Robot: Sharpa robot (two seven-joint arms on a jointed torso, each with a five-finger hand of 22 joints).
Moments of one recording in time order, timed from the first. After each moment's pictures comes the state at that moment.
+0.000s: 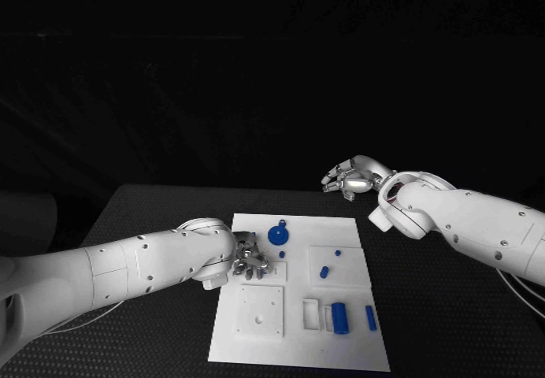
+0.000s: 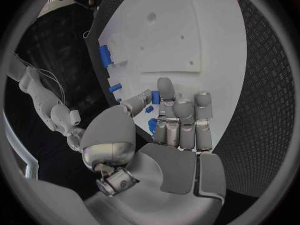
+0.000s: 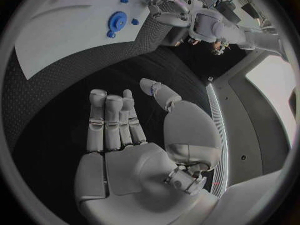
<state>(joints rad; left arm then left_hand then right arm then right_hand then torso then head) 1.22 -0.55 -0.23 1.26 -0.96 0.04 -0.46 0.84 -0.05 0.76 -0.09 0.05 1.07 0.04 0.28 0.73 1.41 -0.05 0.65 0.61 1.17 -0.15 1.43 0.51 0.03 0.93 -0.13 1.00 1.31 1.23 -0.69 0.01 1.22 -0.93 -0.26 -0.02 0.93 -0.16 0.60 -0.27 0.56 0.90 0.14 0.27 0.48 0.93 0.04 1.23 0.90 1.15 -0.07 1.17 0.93 0.23 1.06 0.01 0.92 1.31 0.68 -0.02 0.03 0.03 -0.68</state>
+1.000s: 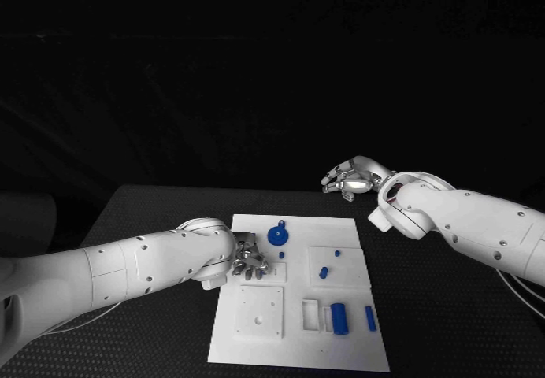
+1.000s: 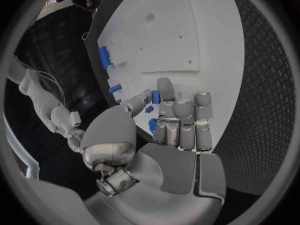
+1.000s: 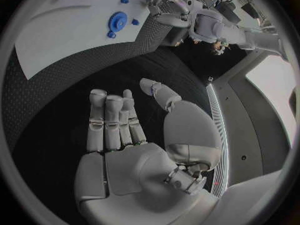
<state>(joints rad) 1.22 -0.55 -0.23 1.26 -0.98 0.05 -0.46 0.82 -0.04 0.71 -0.08 0.05 1.05 0.04 0.28 0.74 1.41 -0.05 0.65 0.61 1.17 -0.15 1.43 0.51 0.03 0.93 -0.13 1.00 1.31 1.23 -0.69 0.01 1.22 -0.93 -0.26 -0.02 0.93 -0.16 0.60 -0.27 0.56 0.90 0.14 0.27 0.48 0.93 0.04 1.23 0.89 1.15 -0.07 1.17 0.93 0.23 1.06 0.01 0.91 1.31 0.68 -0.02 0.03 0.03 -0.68</state>
